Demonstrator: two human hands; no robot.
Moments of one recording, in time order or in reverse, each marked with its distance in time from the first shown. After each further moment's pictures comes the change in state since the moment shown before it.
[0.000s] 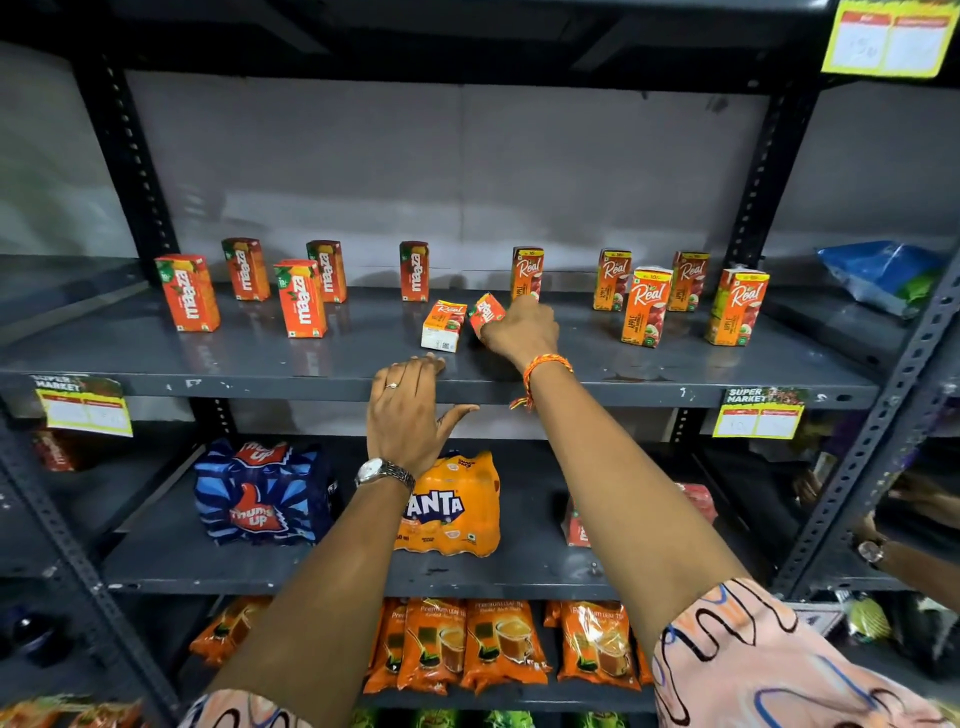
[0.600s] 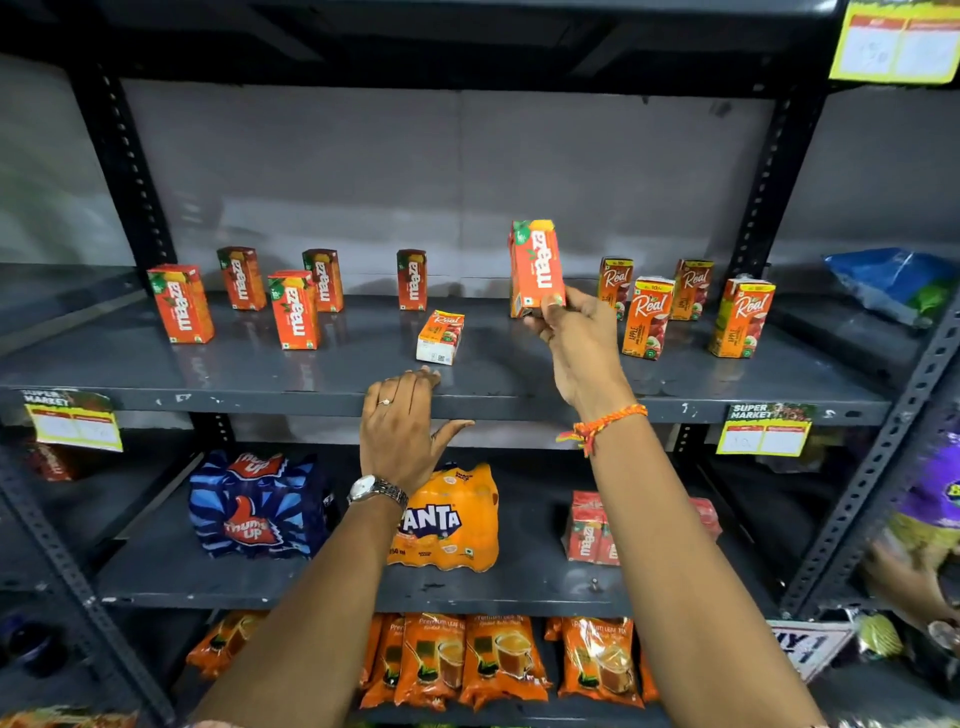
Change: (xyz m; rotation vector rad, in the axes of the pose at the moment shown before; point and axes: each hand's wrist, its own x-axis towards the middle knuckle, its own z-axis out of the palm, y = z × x) left_hand -0.004 0.007 0.005 0.035 0.017 0.007; right_hand -0.024 0.021 -0.056 1.005 -0.026 0.027
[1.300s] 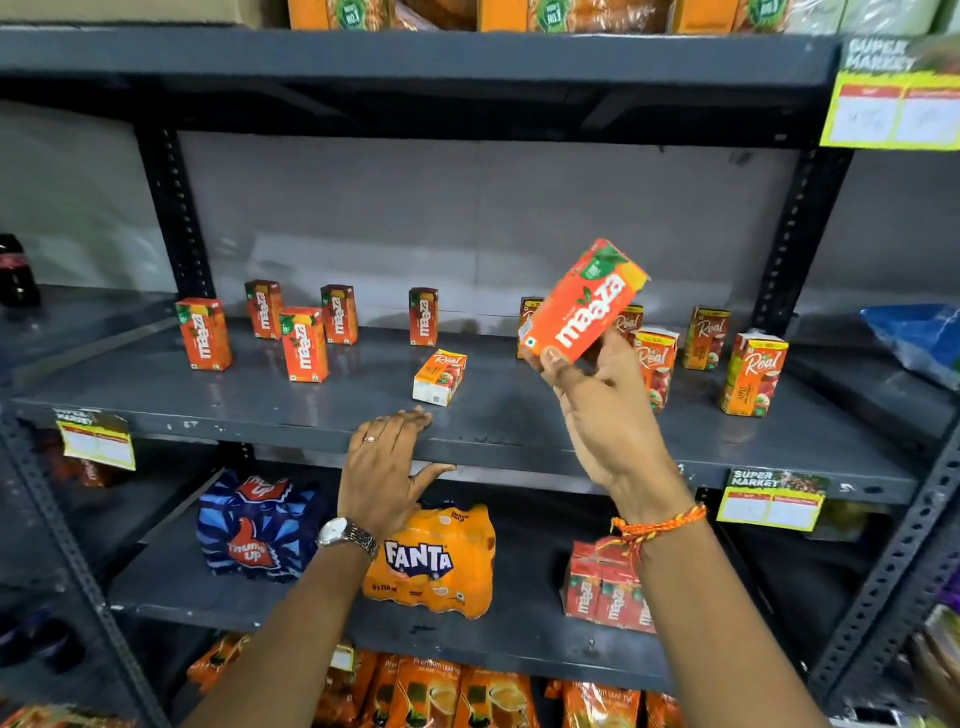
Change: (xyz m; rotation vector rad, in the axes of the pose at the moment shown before) left_hand 0.002 0.001 -0.007 -0.022 -0.043 0.001; right_hand -0.029 -0.039 -0.041 -0.099 -0.245 -0.150
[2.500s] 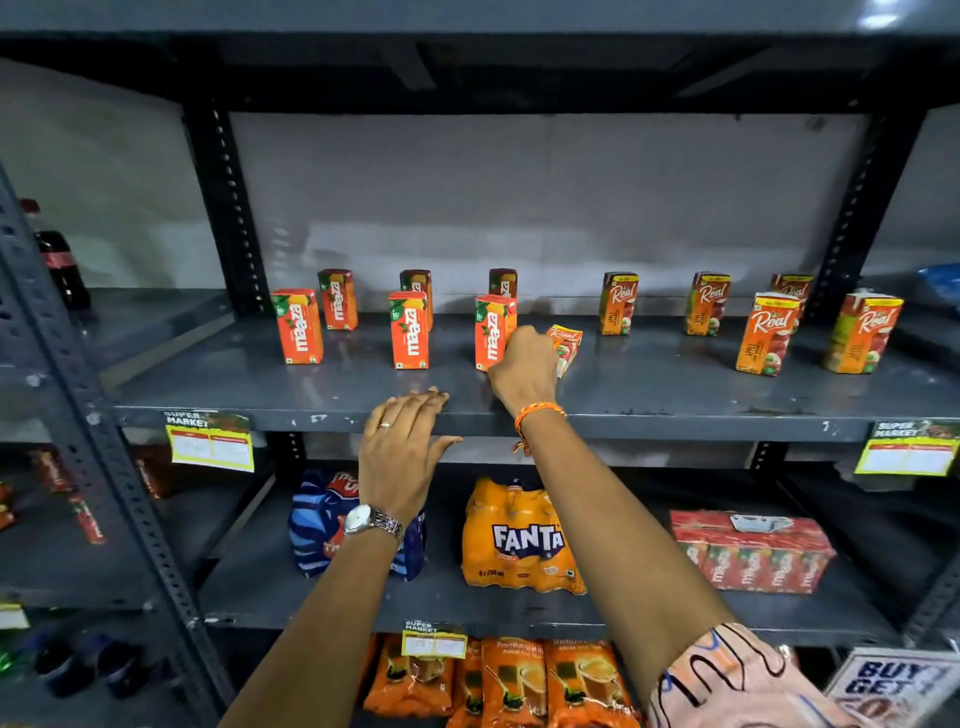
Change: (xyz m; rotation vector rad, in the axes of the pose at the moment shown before) left_hand -0.026 -0.154 -0.018 -0.052 0.092 0.054; right_hand 0.066 0.124 0.216 -0.954 0.196 0.027
